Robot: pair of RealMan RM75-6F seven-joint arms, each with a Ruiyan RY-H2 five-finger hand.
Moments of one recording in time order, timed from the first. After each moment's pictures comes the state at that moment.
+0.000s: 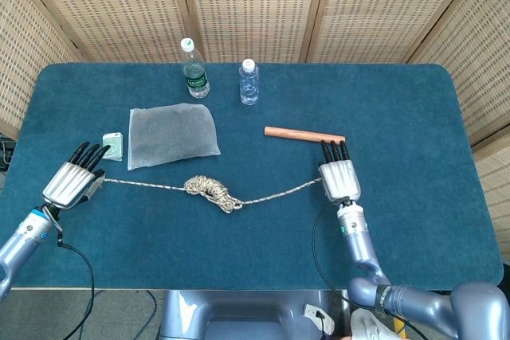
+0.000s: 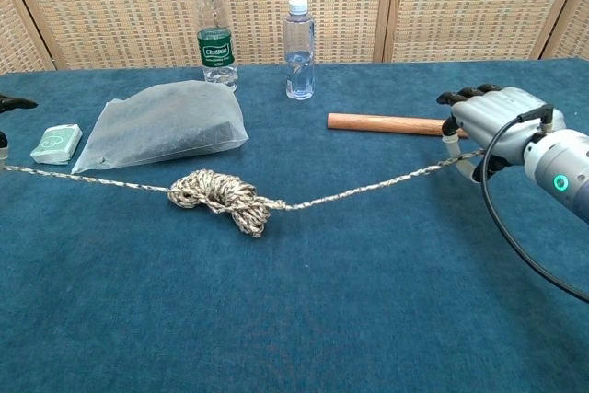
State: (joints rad) left arm -0.48 -1.65 0.12 -0.38 1.68 1.28 -0.36; right arm 0.68 -1.76 0.19 -1.22 -1.00 1.16 -0.77
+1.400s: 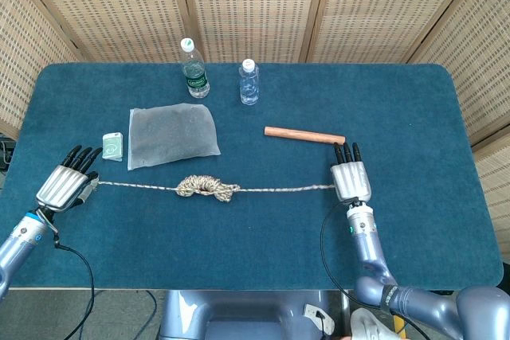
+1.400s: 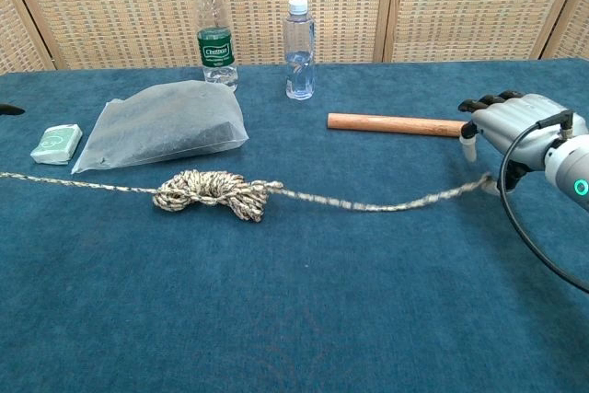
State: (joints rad) left arm -0.46 -1.68 0.13 -0.31 1.67 1.28 -0.48; right arm 0.65 -1.74 0.20 -1.22 -0.97 1.14 -0.81
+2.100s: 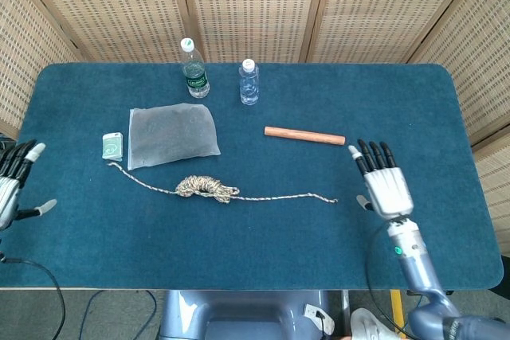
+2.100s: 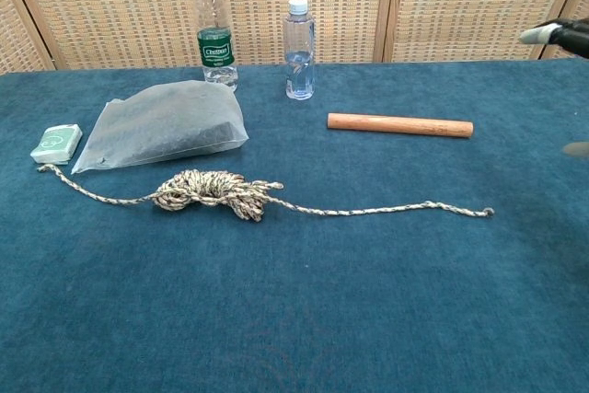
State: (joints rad) left arm -0.26 -1.35 0.01 -0.88 1.51 1.54 -0.52; right arm 0.46 -1.39 0.08 -1.47 -1.37 1.37 -0.35
